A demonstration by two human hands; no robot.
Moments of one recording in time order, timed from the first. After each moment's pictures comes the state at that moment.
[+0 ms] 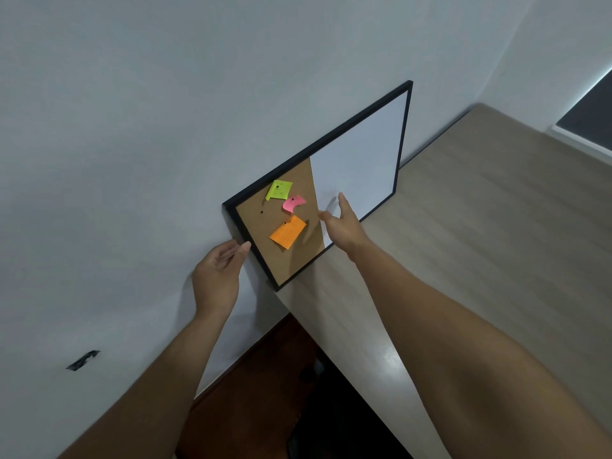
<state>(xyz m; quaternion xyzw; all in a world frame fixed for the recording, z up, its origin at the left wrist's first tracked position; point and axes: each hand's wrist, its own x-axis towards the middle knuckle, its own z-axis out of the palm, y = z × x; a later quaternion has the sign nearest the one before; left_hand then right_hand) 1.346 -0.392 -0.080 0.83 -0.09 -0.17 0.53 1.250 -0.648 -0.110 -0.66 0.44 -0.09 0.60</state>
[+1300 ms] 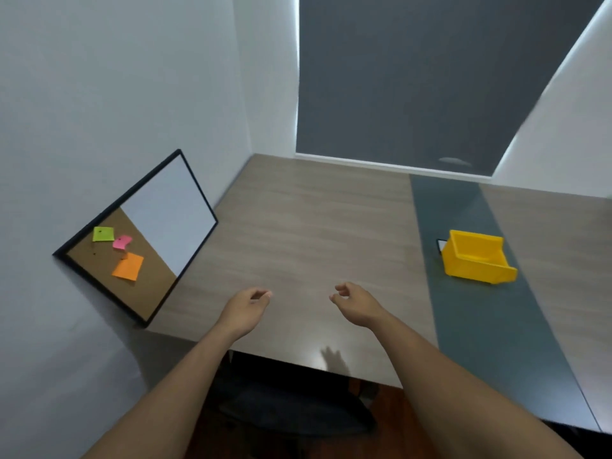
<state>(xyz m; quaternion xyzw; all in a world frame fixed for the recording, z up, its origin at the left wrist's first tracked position) 1.009 -0.390 -0.035 0.72 -0.53 -0.38 0.26 0.723 -0.444 -0.036 -0.64 0.64 -0.10 0.41</state>
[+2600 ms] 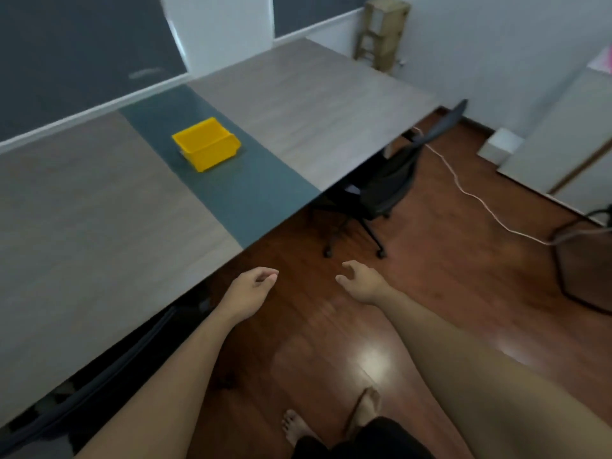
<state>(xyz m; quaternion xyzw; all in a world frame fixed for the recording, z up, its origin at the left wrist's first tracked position) 0.634 -0.139 -0.066 0.36 -0.79 -0.49 -0.02 0.404 0.068 -0.086 -0.30 0.86 -0.19 0.35</state>
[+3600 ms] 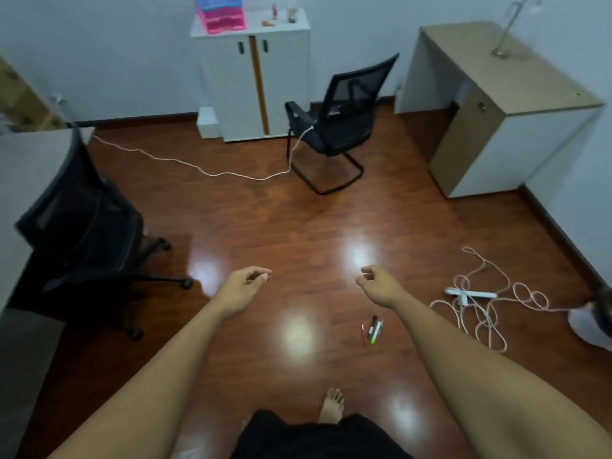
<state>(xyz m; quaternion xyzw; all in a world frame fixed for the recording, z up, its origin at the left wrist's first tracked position) 0.270 0.392 -0.058 -0.05 -0.87 -0.42 -0.26 0.323 0.748 -0.123 0.23 0.86 -0.41 0.21</state>
